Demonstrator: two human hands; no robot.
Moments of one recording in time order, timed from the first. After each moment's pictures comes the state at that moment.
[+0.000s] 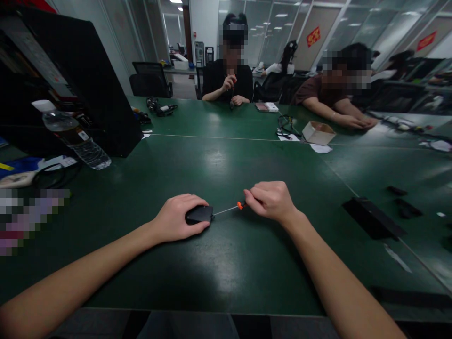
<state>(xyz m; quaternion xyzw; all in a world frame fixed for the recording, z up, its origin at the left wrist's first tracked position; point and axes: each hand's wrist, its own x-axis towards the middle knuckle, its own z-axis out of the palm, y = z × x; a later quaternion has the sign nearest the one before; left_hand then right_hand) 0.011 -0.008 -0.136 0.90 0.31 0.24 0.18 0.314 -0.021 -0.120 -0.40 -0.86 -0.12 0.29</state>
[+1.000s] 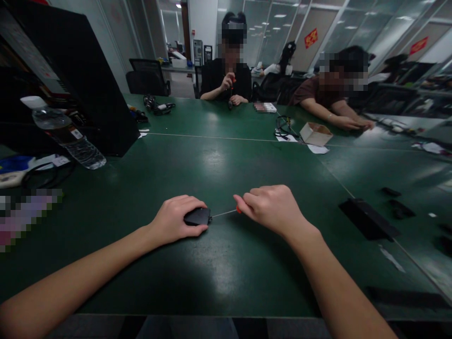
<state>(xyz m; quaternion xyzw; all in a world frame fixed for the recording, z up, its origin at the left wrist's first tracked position) 0.011 -0.004 -0.144 0.91 0.31 0.23 0.15 0.294 -0.047 -0.088 -0.42 -0.86 -0.24 0.17</state>
